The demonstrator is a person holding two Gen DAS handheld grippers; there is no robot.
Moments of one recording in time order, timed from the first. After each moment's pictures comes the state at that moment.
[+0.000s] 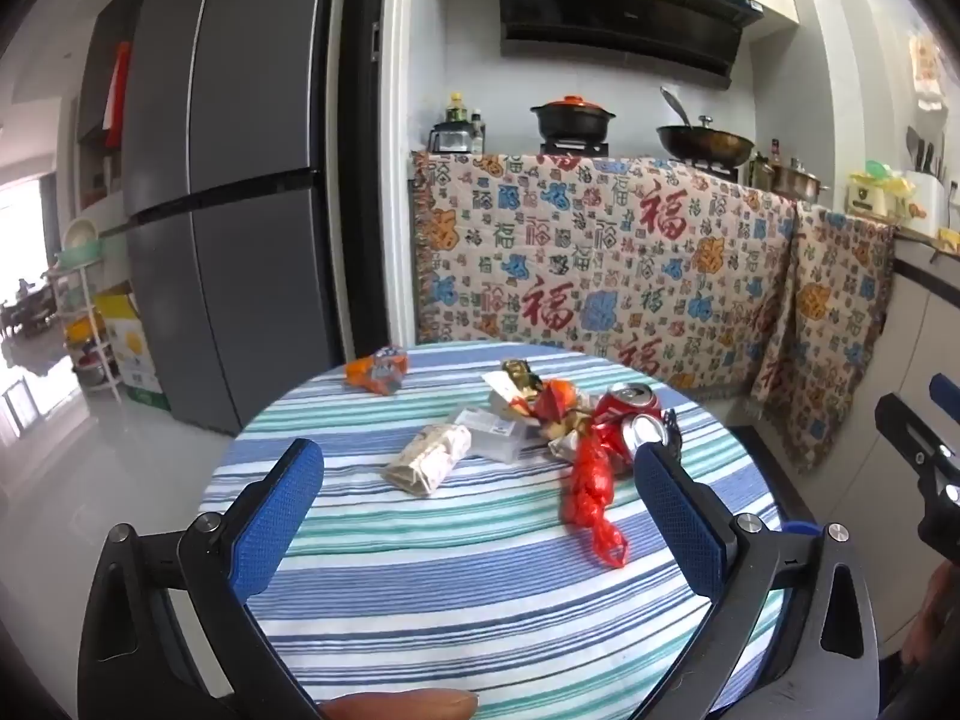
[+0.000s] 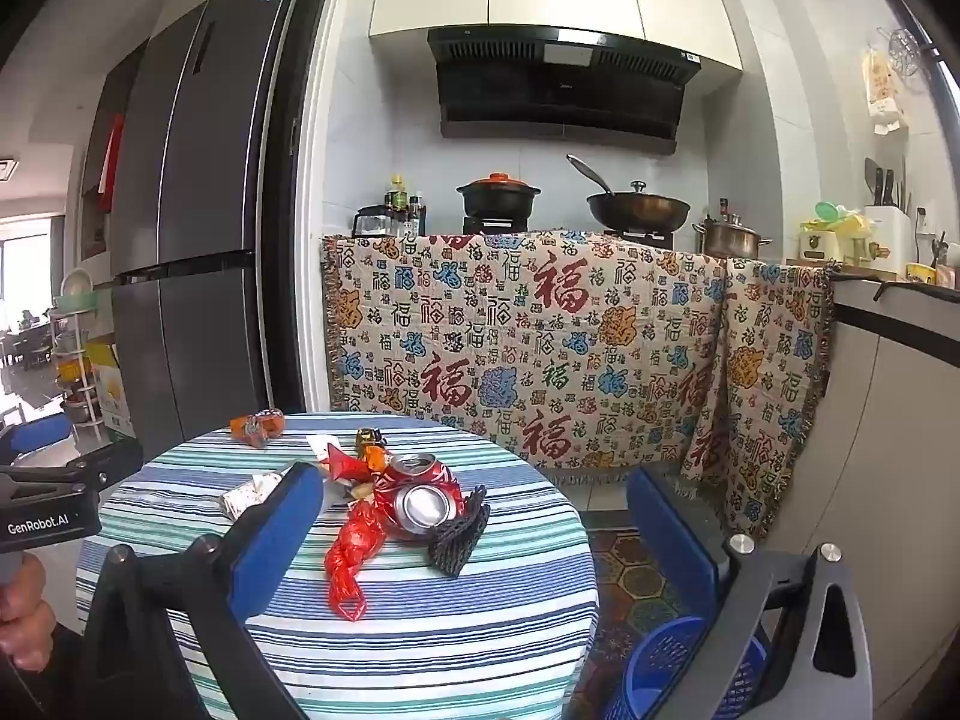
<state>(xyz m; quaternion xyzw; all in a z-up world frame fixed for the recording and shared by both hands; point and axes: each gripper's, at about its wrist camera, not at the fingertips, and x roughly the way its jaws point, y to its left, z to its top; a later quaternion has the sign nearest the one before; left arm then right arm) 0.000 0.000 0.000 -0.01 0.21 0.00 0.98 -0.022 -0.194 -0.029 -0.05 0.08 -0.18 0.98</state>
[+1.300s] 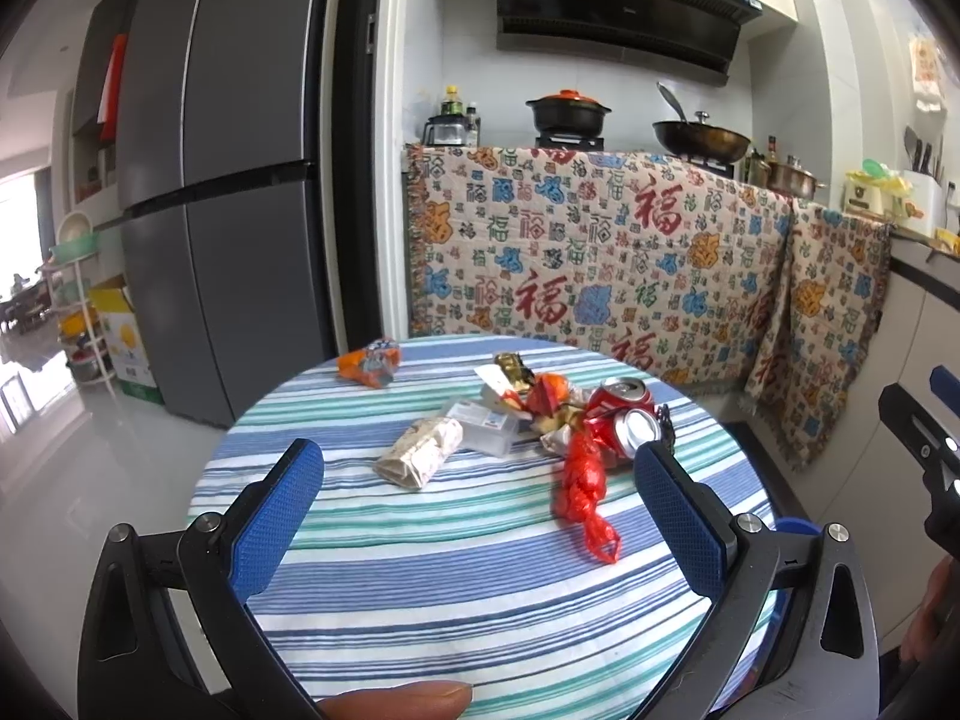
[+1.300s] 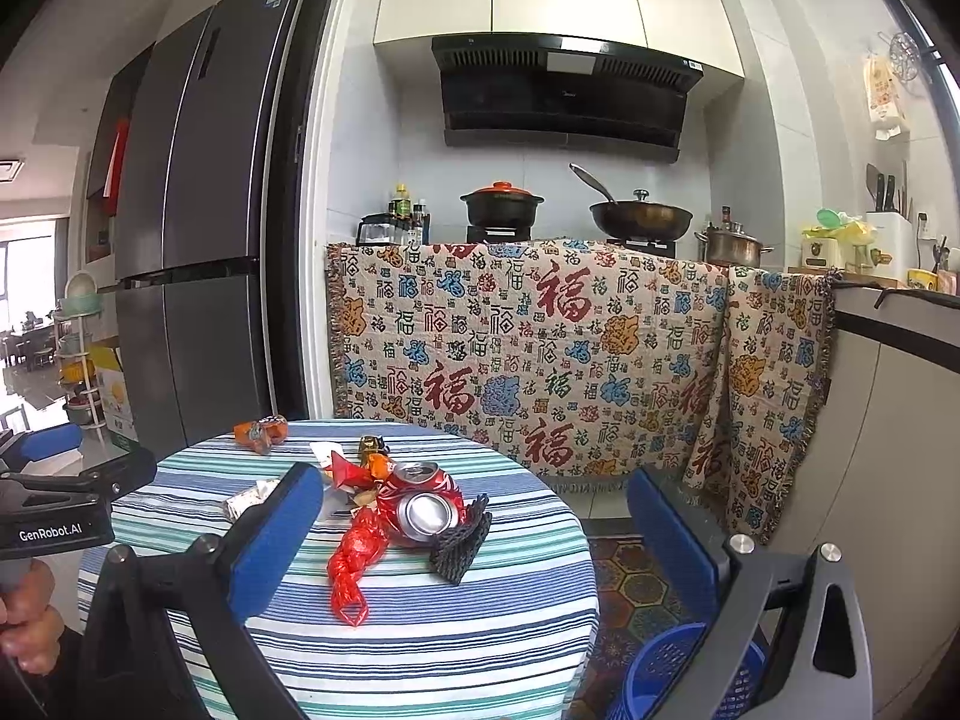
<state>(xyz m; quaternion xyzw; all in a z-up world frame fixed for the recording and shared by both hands) 0.001 -0.007 -0.004 -0.01 0.22 0.00 0.98 -0.033 -0.189 -0.026 -0.05 0.07 -0.17 0.98</state>
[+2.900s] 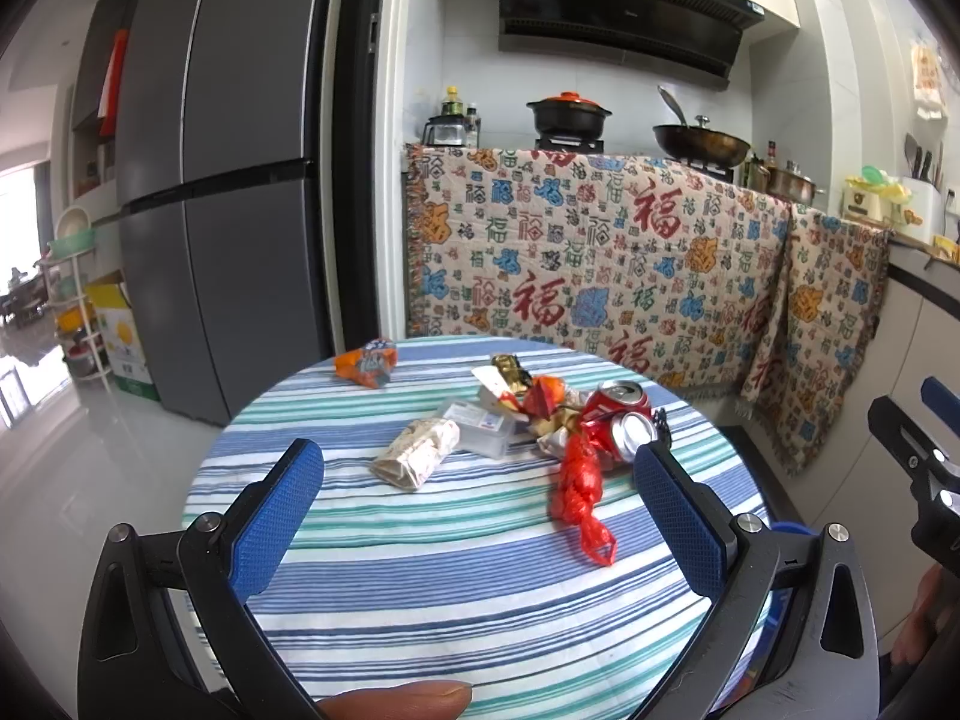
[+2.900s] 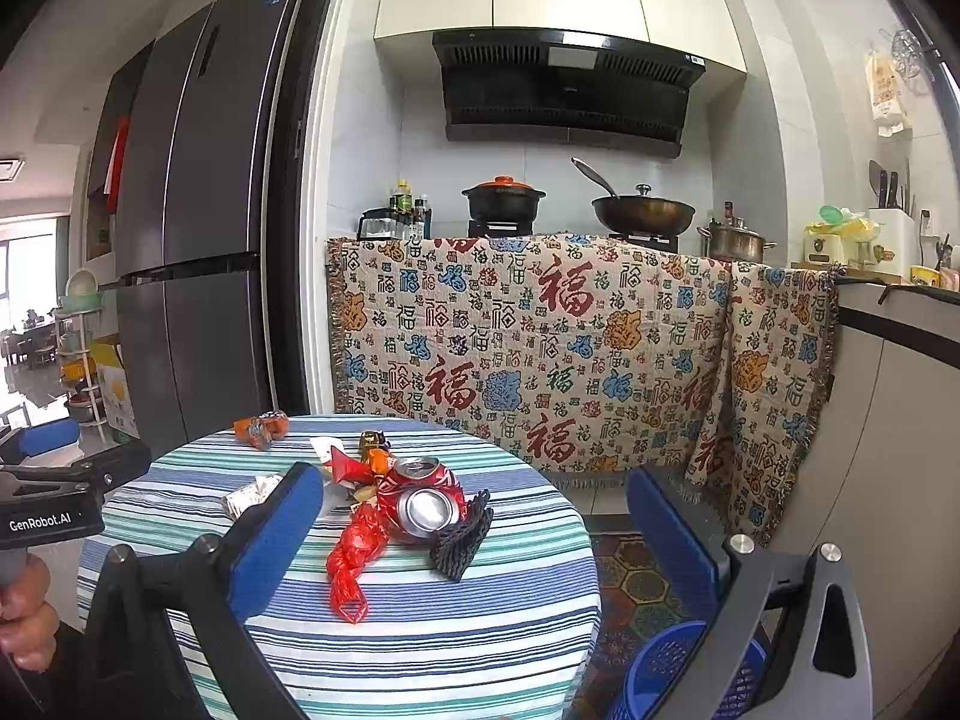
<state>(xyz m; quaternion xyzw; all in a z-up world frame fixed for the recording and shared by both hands) 0.000 -0.007 0.003 -0.02 0.22 -0.01 0.98 -0.037 -0.190 -0.032 -0.04 0.07 -0.17 0.98</state>
